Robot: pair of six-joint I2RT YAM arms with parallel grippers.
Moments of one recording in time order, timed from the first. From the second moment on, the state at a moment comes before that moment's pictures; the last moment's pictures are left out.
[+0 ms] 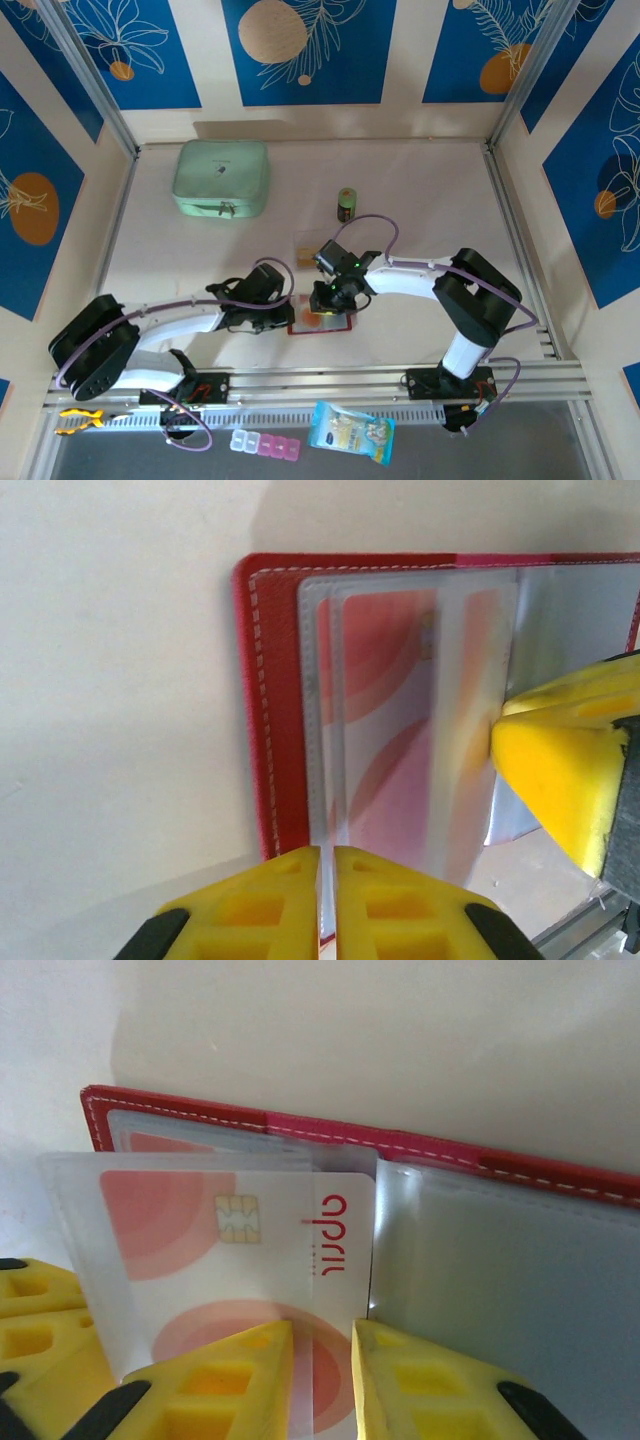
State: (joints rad) left arm -0.85 1.30 0.52 -0.26 0.23 -0.98; right arm 0.87 1.68 0.90 -0.44 -0.33 0.85
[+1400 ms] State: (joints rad) left arm -0.85 1.44 0.62 -0.26 0.25 -0.96; right arm 0.81 1.62 0.84 -0.39 -0.39 0.86
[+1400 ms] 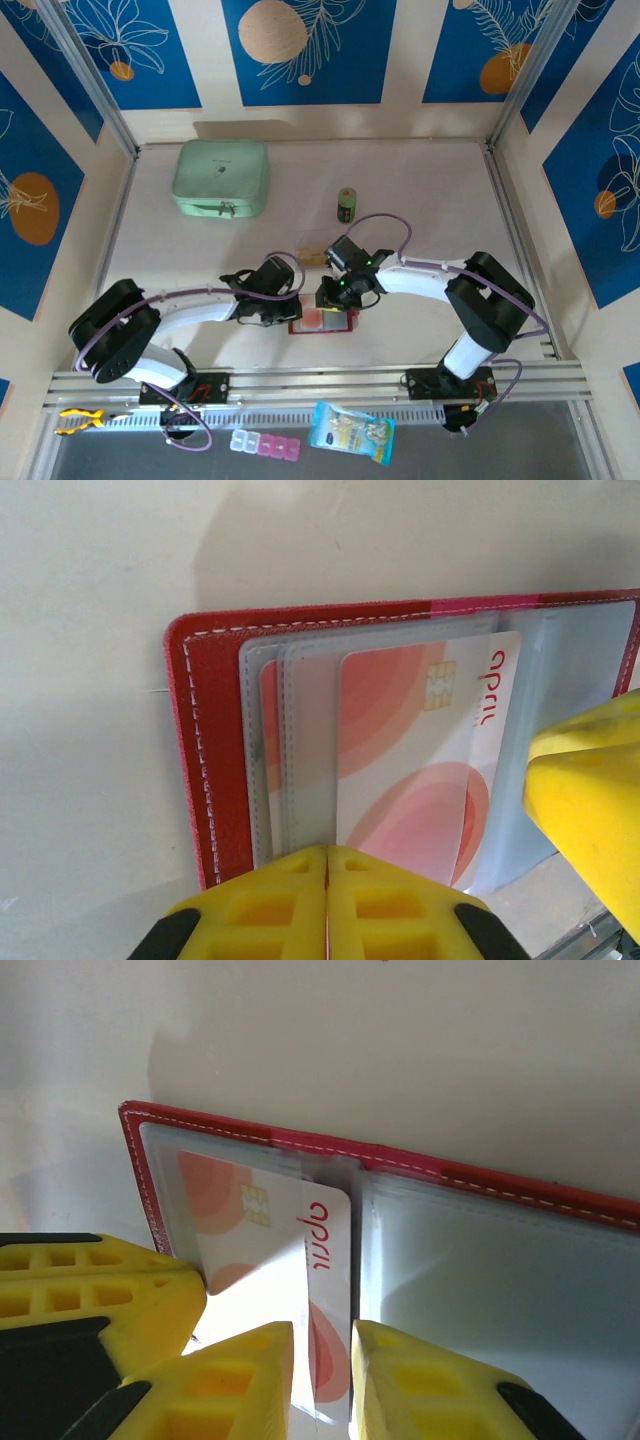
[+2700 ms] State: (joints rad) left arm -0.85 1.46 0.65 -0.28 0.25 -0.96; right arm 0.81 1.64 0.80 -0.32 -0.42 0.87
